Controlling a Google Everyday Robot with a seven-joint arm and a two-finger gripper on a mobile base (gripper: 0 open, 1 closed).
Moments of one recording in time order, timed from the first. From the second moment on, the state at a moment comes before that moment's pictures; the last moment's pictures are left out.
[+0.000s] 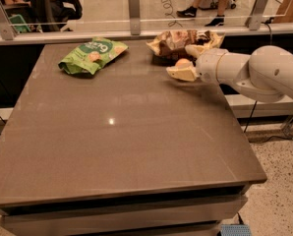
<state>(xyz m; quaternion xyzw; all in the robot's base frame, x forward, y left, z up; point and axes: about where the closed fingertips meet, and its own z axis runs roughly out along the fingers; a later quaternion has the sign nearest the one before) 0.700 -0.108 0.863 -0.42 0.68 0.13 0.59</state>
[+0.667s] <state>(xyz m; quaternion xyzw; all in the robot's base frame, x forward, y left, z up) 0.671 -0.127 0.868 -0.39 0.69 0.09 0.61</state>
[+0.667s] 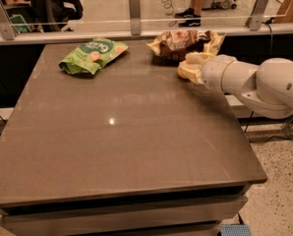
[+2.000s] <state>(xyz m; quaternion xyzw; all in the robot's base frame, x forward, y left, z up) 0.643 -0.134 0.897 -0.40 0.66 0.09 0.62</state>
